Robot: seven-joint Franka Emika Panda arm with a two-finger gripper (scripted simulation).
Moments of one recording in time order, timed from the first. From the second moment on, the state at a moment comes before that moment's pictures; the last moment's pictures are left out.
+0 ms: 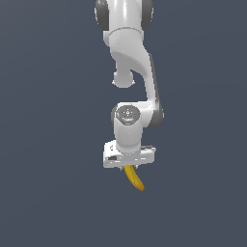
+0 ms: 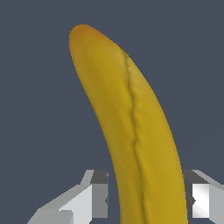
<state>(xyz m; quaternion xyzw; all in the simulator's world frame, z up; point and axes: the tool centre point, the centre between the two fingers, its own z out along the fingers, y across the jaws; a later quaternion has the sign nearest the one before) 0.115 0.022 0.071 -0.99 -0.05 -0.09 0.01</state>
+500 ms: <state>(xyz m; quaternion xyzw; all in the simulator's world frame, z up) 0.134 -0.006 0.127 -0.98 -0.13 -0.17 0.03</state>
